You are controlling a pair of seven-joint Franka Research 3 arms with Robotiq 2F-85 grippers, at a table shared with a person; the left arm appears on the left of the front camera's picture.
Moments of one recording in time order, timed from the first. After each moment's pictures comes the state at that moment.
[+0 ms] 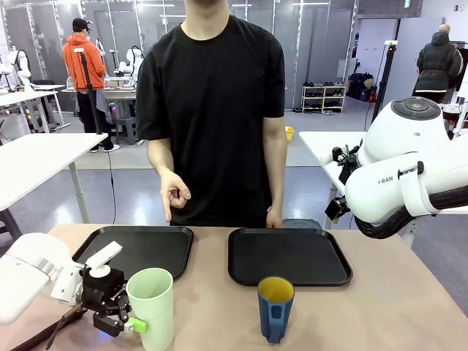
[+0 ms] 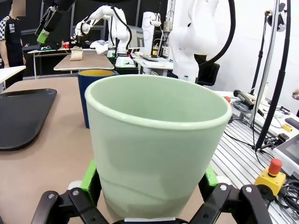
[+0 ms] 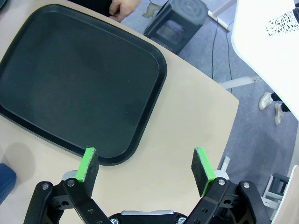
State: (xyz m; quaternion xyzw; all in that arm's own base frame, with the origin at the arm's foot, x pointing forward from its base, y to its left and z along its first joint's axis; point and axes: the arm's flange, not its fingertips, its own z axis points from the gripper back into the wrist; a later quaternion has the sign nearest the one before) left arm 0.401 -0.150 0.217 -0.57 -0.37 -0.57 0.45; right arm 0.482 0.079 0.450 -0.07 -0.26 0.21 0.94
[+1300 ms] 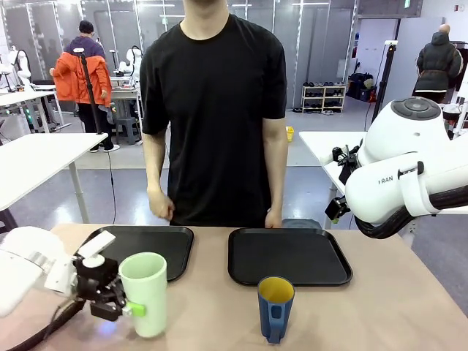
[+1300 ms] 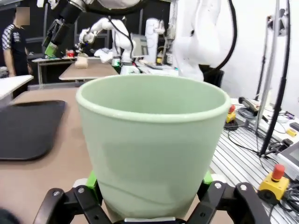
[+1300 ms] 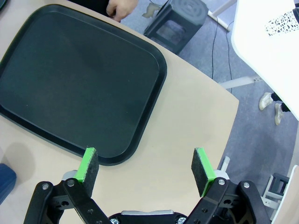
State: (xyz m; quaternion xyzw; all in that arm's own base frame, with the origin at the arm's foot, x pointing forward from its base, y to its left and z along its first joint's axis) left arm 0.413 -0.122 0.243 -0.56 -0.41 -0.55 0.45; right arm 0.482 0.079 0.450 -0.07 -0.26 0.21 0.94
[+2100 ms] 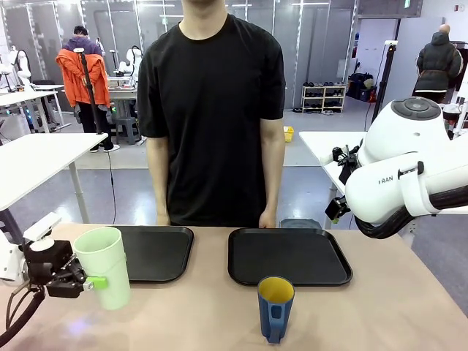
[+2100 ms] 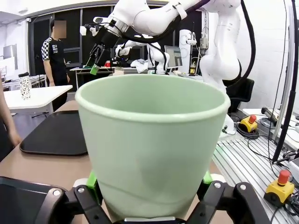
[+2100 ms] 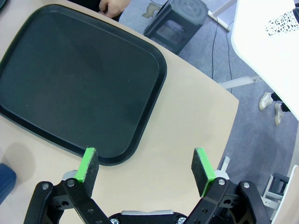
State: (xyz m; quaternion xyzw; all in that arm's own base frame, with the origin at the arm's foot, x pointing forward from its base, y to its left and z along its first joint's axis) left arm 0.410 -0.046 0.278 -0.53 -0.48 -0.52 0.47; right arm 0.482 0.079 0.450 -0.07 -0.26 0.21 0.94
